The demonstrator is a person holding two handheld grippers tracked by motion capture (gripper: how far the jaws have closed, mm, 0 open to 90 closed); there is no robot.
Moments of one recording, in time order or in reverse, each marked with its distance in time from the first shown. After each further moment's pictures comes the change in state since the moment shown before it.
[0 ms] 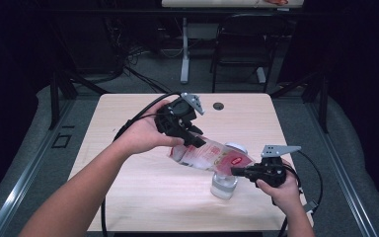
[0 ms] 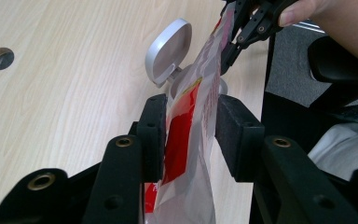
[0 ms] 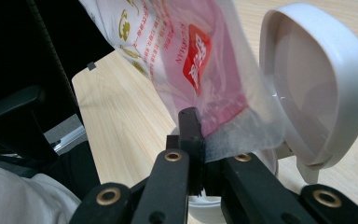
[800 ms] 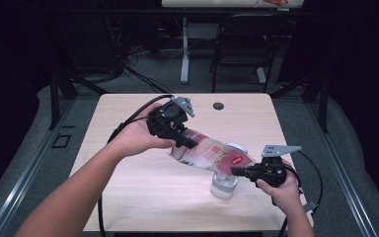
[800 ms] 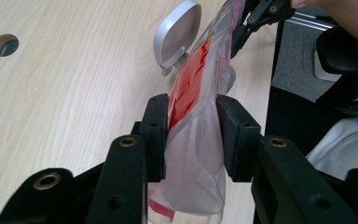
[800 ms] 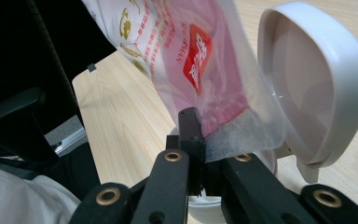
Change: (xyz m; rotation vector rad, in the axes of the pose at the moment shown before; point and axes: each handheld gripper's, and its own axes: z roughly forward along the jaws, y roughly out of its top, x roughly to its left) left arm 0.006 -0.019 -0.001 0.001 0.014 -0.010; right arm -0.001 -0.001 0.000 -0.003 -0.002 0.008
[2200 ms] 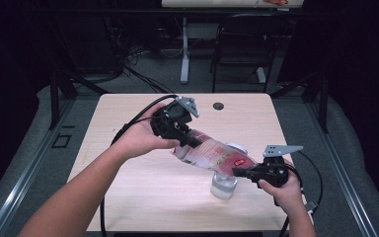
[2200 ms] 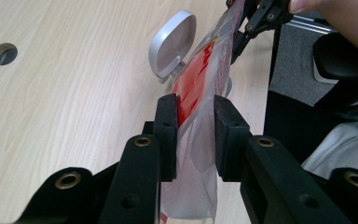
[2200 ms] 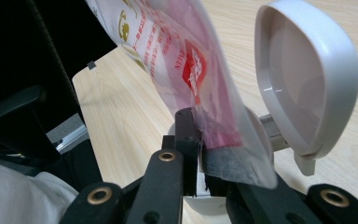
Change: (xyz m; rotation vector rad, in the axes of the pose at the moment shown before) left arm -0.006 0.008 0.002 -0.014 -0.001 0.003; right arm 0.000 0.000 -0.004 0.011 -0.002 0.012
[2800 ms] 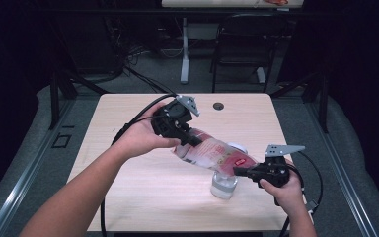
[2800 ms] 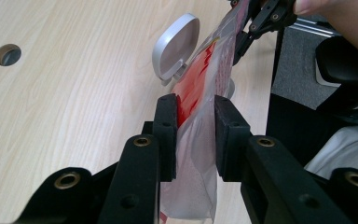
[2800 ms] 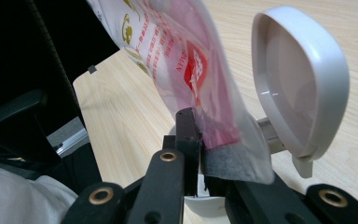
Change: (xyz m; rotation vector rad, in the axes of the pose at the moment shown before) left arm 0.002 0.001 0.001 -0.004 0.005 -0.006; right arm -0.001 0.000 -0.003 -0.017 -0.002 0.001
